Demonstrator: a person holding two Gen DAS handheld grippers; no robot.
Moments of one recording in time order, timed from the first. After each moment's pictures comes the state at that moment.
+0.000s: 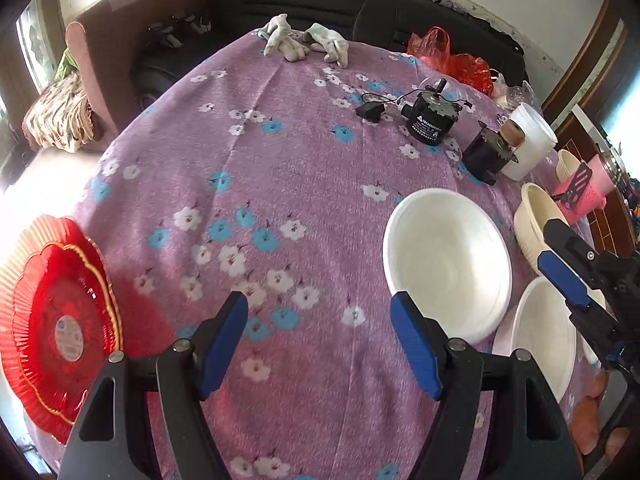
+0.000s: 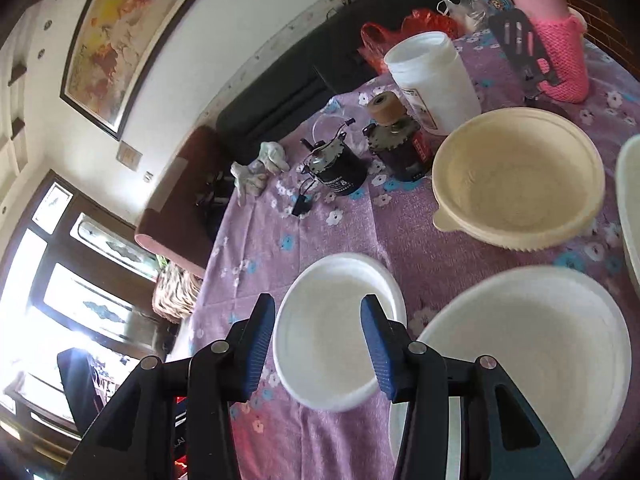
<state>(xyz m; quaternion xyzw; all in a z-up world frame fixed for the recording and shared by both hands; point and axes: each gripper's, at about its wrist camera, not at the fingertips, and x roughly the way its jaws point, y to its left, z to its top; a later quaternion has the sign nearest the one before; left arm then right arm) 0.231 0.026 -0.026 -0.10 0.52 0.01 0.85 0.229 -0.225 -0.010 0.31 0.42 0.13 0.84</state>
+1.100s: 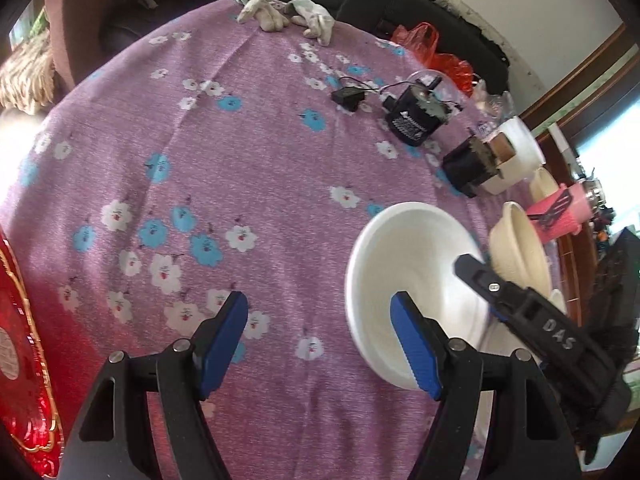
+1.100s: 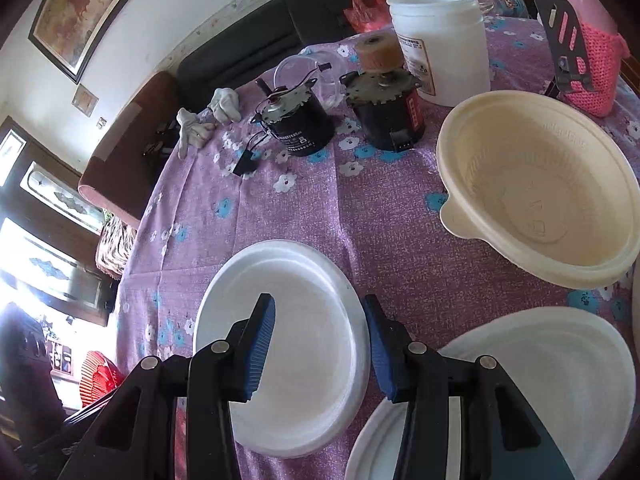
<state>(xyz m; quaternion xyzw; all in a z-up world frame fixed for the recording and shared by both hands) 0.264 0.029 -0.054 -0.19 0.54 -0.06 0.82 0.272 -0.202 -0.051 0.21 0.50 0.08 0.83</state>
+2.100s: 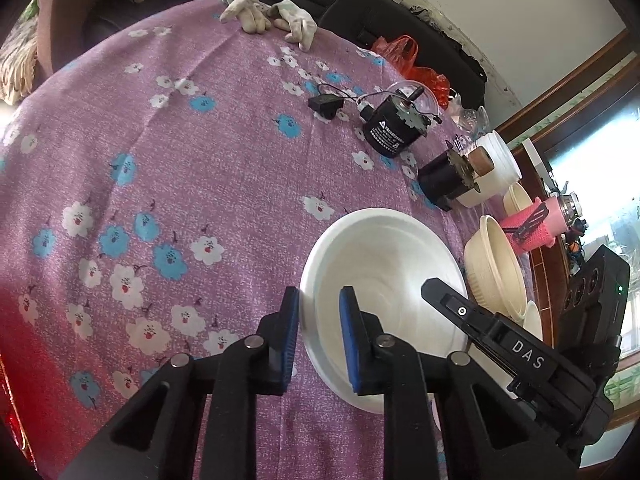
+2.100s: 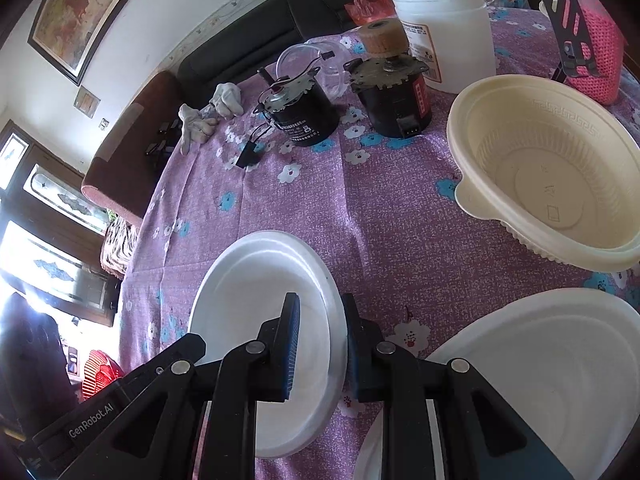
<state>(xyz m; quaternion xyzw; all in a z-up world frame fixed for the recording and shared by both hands) 0.272 0.029 -0.064 -0.23 0.51 -0.10 0.82 0.270 -0.197 -0.057 0.22 0.50 0.09 0.83</state>
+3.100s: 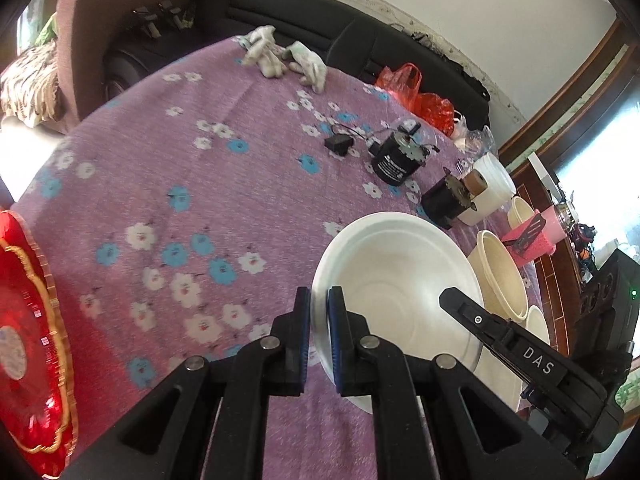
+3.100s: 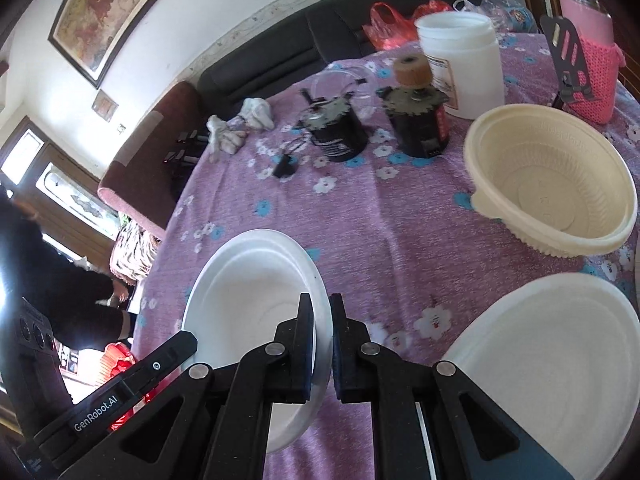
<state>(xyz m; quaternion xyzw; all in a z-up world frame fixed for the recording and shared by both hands) 0.233 0.053 -0.027 -0.20 0.47 -0.06 0.86 0.249 -0.177 -0.028 0.22 0.47 0.11 0.85</state>
